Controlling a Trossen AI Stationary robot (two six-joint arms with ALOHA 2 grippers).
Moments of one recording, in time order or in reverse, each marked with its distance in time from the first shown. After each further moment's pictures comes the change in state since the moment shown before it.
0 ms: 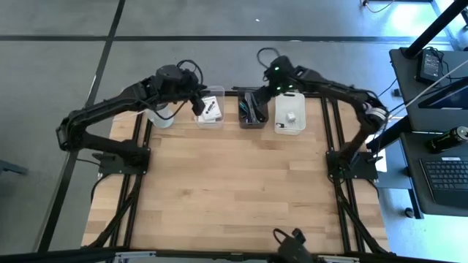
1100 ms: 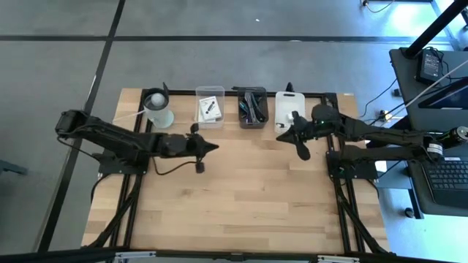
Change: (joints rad) left arm -0.626 0.003 -0.596 0.707 -0.297 0.024; right arm 0.371 -0.868 -0.758 0.324 -0.220 -0.227
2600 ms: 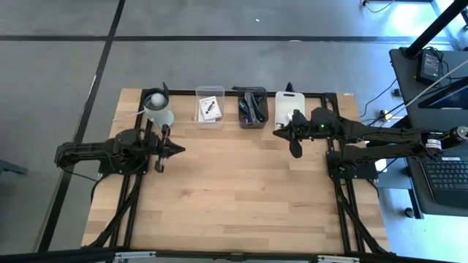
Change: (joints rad) left arm 0.200 -1.181 -0.579 -0.200 0.487 -0.001; right arm 0.101 0.028 0.000 0.101 0.256 0.168
